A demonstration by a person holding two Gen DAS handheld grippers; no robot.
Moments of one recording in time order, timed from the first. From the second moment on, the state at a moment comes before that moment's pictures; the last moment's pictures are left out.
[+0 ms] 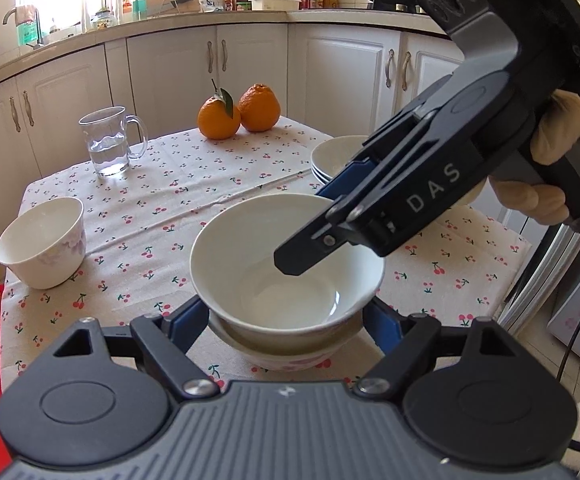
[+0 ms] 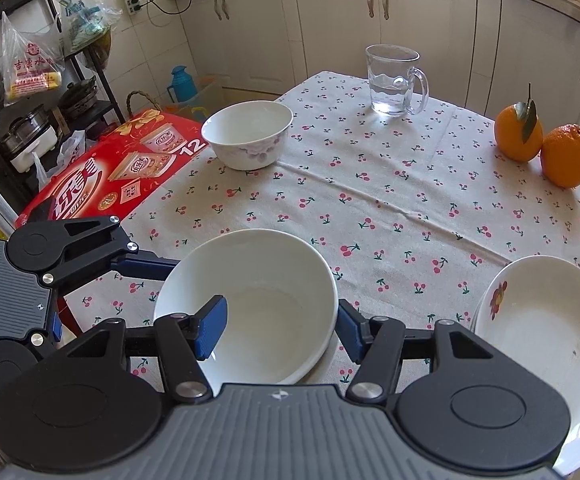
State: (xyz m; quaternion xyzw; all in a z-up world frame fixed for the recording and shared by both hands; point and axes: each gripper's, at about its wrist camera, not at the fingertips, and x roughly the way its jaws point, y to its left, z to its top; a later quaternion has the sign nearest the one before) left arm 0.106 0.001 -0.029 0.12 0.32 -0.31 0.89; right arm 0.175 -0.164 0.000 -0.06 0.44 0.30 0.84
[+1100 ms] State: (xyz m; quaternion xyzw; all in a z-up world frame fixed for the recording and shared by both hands) left arm 0.090 0.018 -0.024 0.12 0.31 -0.31 0.89; right arm 0.161 -0.154 0.003 -0.09 0.42 0.30 0.85
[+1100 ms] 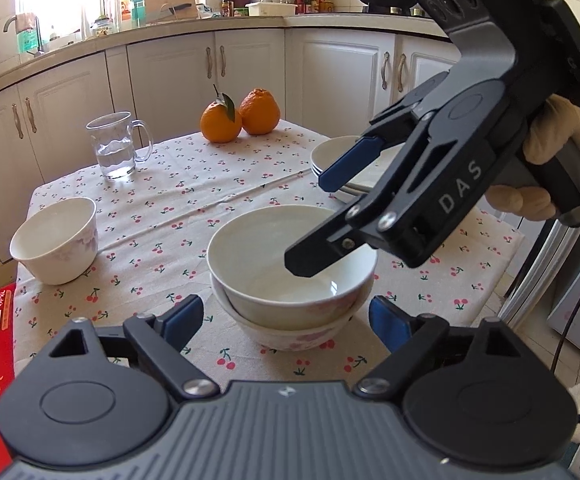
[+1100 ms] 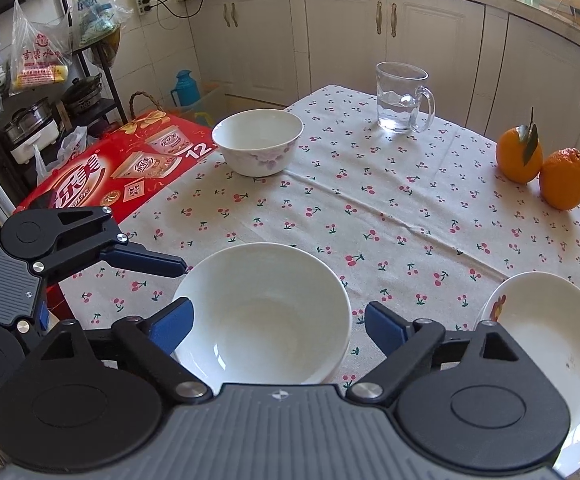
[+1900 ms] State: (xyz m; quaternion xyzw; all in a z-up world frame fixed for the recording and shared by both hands) left arm 0.145 0.109 -0.024 0.11 0.28 -0.17 0.94; right arm 0.194 -0.083 0.039 -0.17 0.36 0.31 0.86
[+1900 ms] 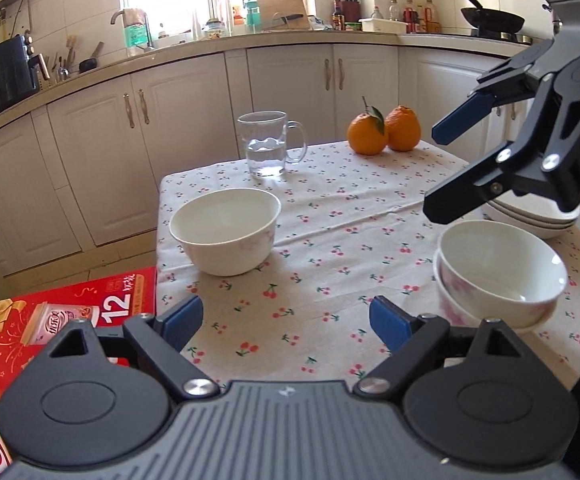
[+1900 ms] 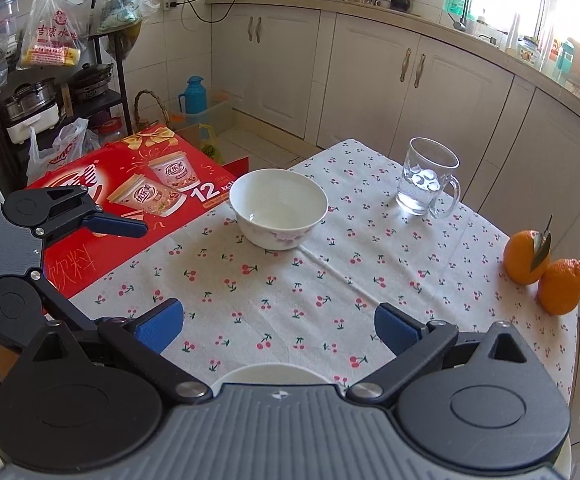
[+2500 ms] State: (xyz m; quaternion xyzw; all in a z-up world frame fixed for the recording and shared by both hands) left arm 0.233 0.119 -0.054 0.09 0.29 -0.14 0.94; right arm 0.305 -0.029 0.014 -0.17 0.39 0.37 0.83
